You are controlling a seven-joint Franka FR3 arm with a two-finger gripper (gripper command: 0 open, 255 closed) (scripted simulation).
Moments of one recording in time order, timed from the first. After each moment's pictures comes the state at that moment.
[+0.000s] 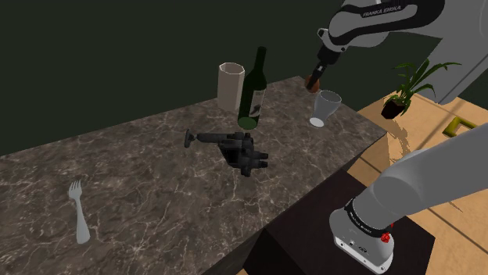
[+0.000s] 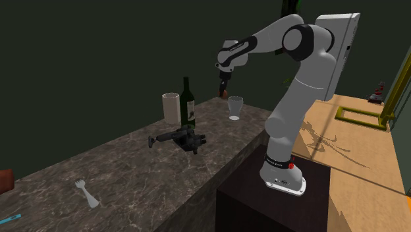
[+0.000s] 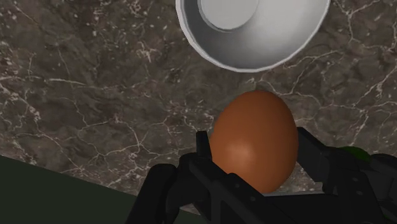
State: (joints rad) arm -0.19 -0.28 -0.25 -2.29 -0.03 2.16 -0.76
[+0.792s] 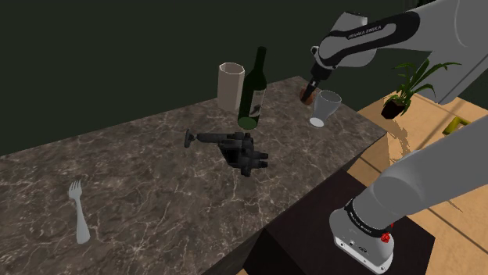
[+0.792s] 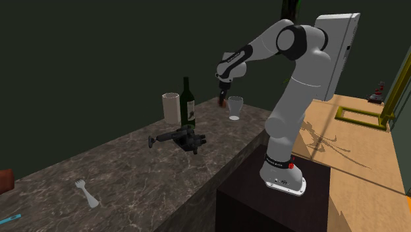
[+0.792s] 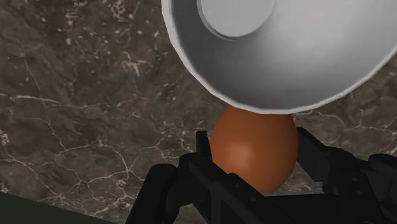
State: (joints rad) arm -0.19 -0.21 -0.26 -2.40 -0.01 2.33 -0.78
